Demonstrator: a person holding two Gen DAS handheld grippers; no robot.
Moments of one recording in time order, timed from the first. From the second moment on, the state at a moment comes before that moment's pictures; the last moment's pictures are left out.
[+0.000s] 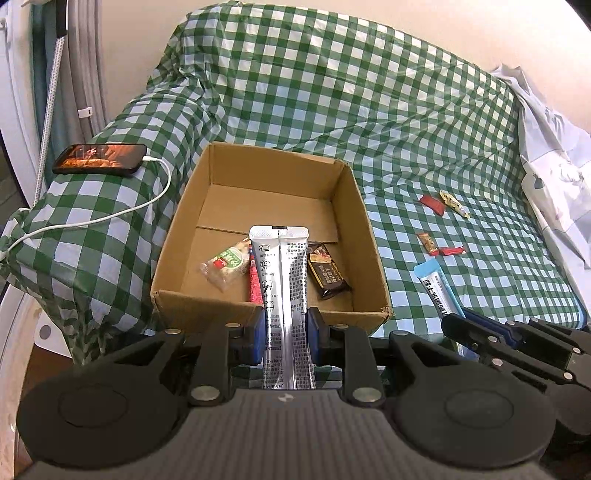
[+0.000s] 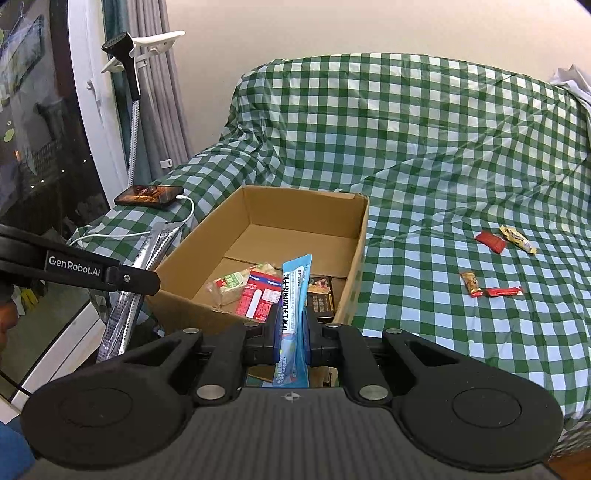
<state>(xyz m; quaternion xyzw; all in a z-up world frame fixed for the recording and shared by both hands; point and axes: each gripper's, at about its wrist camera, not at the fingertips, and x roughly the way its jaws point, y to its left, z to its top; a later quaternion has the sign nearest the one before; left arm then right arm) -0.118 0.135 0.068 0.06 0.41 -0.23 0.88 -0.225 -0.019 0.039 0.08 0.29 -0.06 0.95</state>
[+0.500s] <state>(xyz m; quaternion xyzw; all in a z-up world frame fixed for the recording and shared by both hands) -0.109 0.132 0.062 0.06 0.43 -0.22 0.87 -0.219 -0.021 0.032 0.08 0.31 -0.05 0.95</state>
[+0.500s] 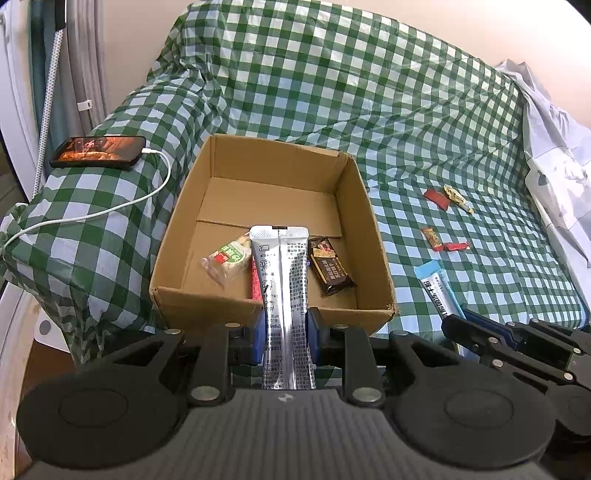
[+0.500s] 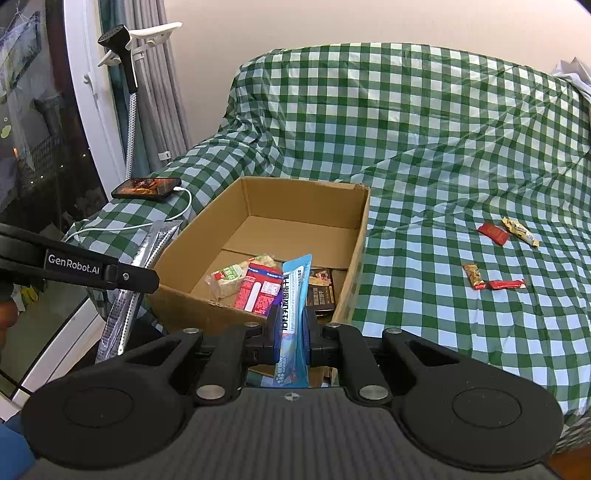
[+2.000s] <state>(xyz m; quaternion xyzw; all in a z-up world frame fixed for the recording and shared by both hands) 0.046 0.099 0.024 0.04 0.45 -0.20 0.87 -0.072 -0.033 0.014 0.08 0.35 -0.04 0.93</state>
